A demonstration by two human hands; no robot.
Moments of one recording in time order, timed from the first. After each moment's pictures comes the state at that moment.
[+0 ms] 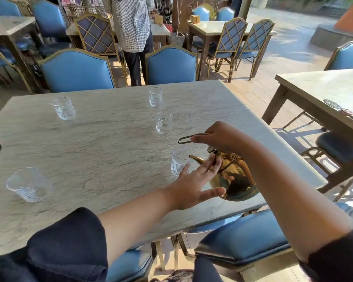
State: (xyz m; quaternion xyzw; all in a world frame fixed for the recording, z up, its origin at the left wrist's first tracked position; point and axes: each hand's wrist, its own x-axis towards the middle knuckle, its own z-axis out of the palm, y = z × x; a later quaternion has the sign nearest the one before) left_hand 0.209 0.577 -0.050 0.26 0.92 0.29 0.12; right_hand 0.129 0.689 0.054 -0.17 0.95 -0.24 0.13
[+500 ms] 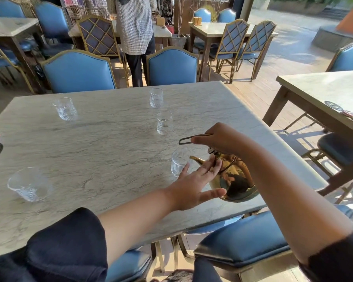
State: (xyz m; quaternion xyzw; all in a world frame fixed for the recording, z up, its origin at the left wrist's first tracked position) left_hand 0.208 0.579 -0.049 0.25 0.92 0.28 0.12; right_hand 0.128 0.690 0.054 -0.17 0.95 -0.24 0.14
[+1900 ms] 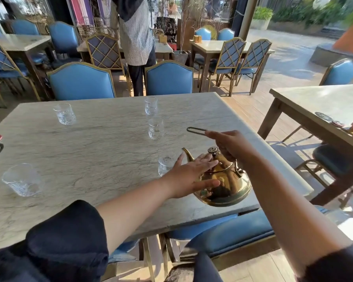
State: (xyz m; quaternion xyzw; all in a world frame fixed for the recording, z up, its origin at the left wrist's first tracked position) left_hand 0.206 0.622 -0.020 0.22 0.94 0.24 0.08; right_hand 0.138 0.771 0.037 -0.08 0.82 -0.56 0.11
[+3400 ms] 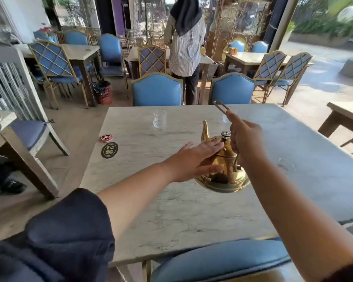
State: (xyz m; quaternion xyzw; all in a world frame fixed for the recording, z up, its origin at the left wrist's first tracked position) left_hand 0.334 0.234 0.026 0.24 0.94 0.23 0.00; right_hand 0.295 0.380 0.078 0.00 0.71 -0.70 -0.03
